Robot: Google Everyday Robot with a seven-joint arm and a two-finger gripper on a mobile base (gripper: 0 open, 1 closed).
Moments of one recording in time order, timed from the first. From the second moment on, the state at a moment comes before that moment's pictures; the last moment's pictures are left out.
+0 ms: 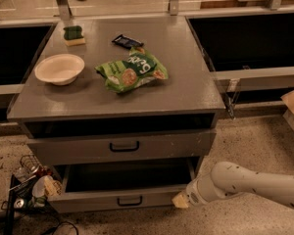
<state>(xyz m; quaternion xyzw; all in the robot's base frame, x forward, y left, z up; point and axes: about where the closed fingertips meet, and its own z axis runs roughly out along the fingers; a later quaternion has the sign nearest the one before) 0.441 -0.124 0.428 -0.32 0.91 0.24 0.14</state>
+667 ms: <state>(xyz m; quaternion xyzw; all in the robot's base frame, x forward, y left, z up) 0.447 -0.120 0.419 -0.30 0.91 0.26 0.14</state>
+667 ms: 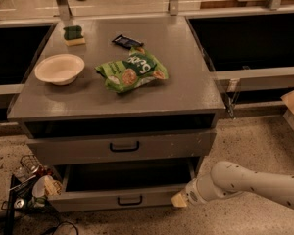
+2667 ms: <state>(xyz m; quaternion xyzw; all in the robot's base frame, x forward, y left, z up) 0.524 -0.088 0.430 -0.27 0.90 0.27 0.22</state>
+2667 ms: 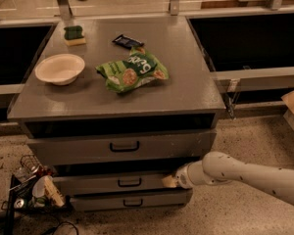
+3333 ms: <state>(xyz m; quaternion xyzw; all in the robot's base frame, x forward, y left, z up) 0.534 -0.082 0.431 -0.27 0.89 0.28 0.23</state>
